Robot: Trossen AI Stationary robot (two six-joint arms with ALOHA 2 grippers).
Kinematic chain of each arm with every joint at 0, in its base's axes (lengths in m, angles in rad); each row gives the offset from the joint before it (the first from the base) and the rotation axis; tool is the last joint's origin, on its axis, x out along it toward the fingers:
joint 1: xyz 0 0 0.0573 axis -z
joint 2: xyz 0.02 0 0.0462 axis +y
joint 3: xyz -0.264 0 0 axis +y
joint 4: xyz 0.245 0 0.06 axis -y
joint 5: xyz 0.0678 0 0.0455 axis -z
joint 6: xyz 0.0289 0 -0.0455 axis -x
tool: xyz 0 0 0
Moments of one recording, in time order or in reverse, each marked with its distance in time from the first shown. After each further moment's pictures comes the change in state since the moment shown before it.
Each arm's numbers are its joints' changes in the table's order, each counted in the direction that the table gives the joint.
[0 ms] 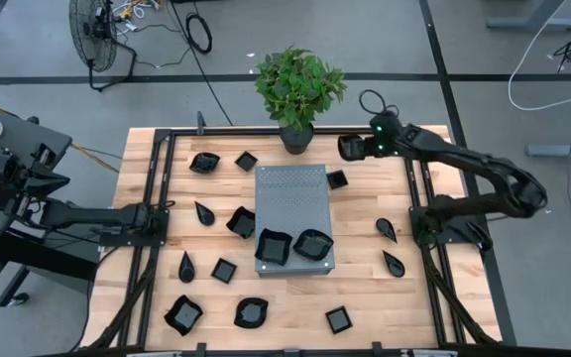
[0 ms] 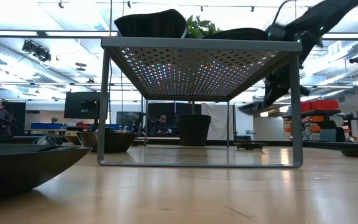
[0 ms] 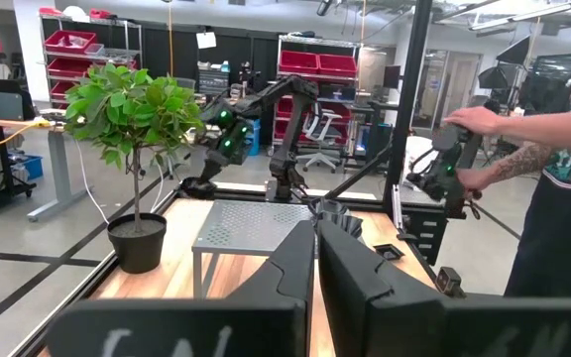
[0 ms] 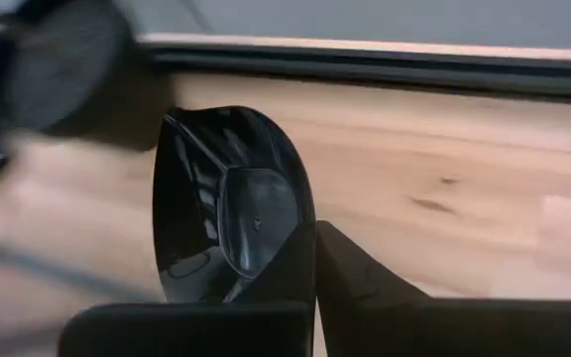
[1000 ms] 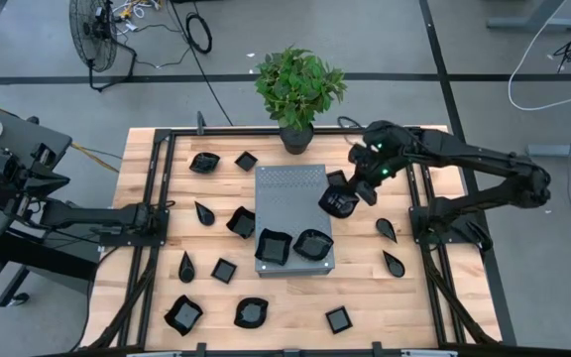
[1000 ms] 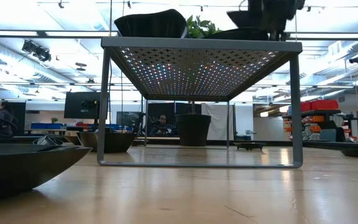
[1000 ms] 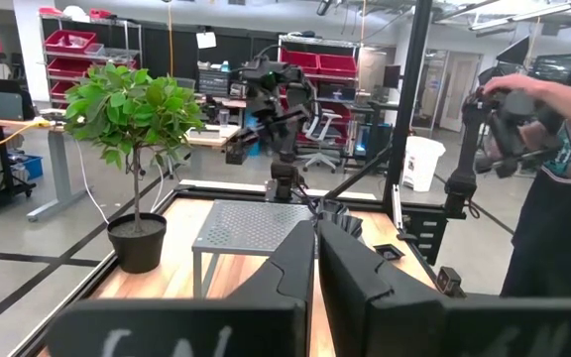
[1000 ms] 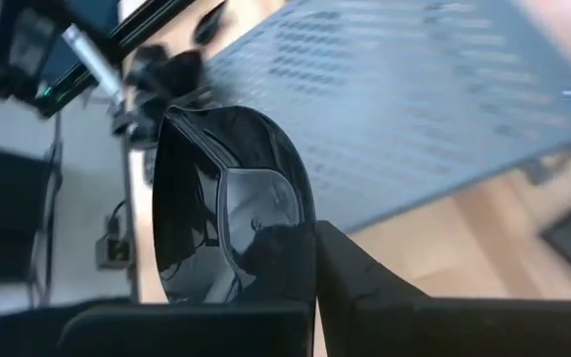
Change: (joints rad) left arm 0.000 0.000 0.000 0.000 0.000 0.000; right arm -0.446 -0.012 -0.397 -0.366 -0.520 0.314
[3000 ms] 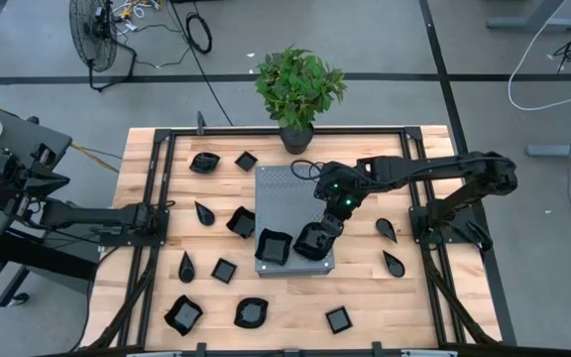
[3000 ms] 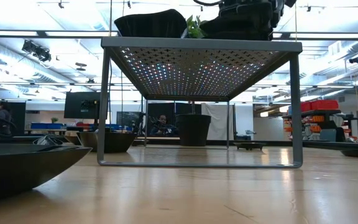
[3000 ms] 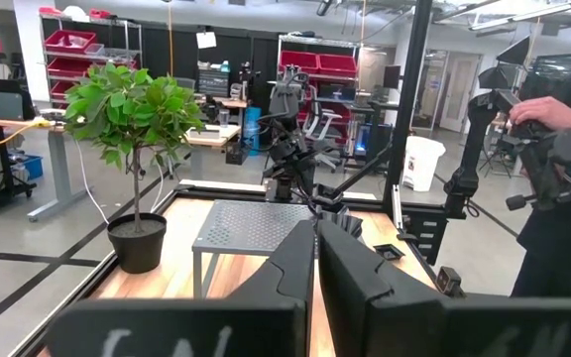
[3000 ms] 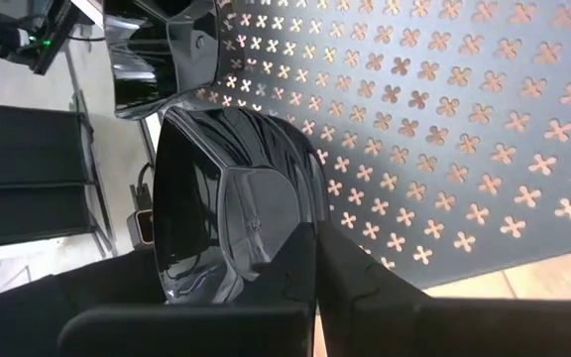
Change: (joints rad) left arm 0.000 0.000 0.000 0.000 0.000 0.000; right arm -0.247 0.303 -0.020 0.141 -0.005 -0.302
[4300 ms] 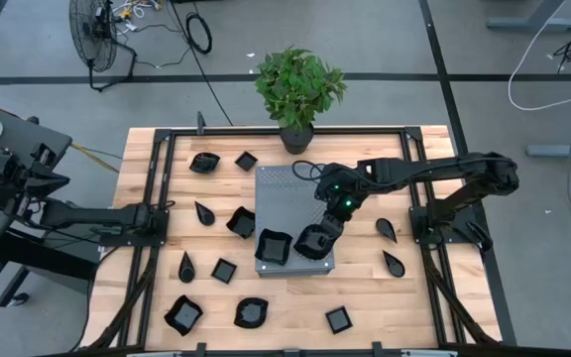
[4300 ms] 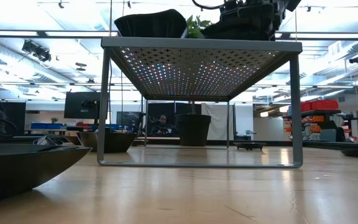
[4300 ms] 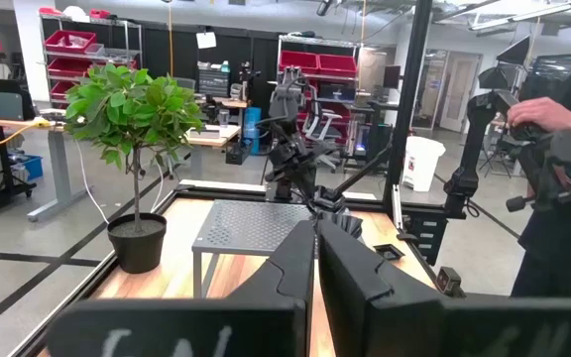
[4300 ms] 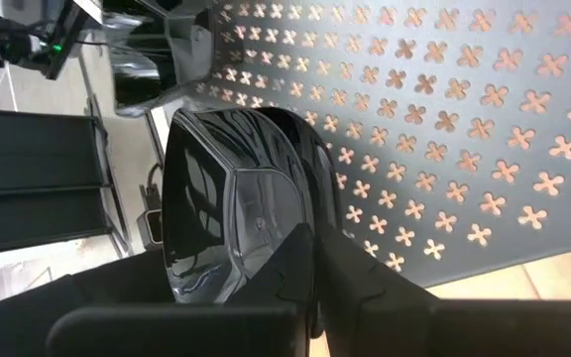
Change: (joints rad) left arm 0.000 0.000 0.000 0.000 0.000 0.000; right arm 0.000 -0.012 0.040 0.048 -0.027 -0.042
